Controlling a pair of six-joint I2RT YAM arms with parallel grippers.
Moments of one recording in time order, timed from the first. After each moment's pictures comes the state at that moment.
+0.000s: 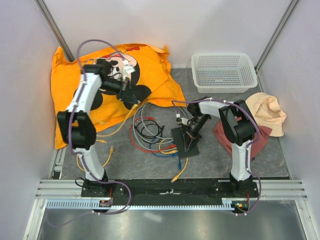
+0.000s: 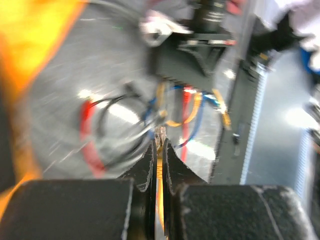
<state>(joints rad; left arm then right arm) -0.10 1.93 1.84 -1.32 1.05 0.71 0.43 2.08 1.31 -1.13 -0.75 -0.09</state>
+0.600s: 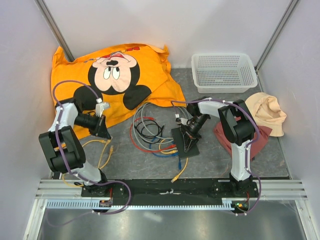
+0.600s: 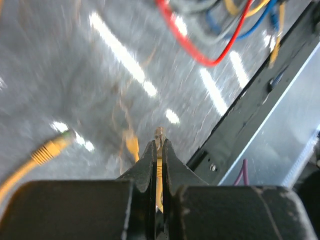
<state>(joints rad) 0.32 1.59 1.16 -1.32 0.75 0.91 0.44 2.09 1.32 -1.14 -0.75 -0.10</state>
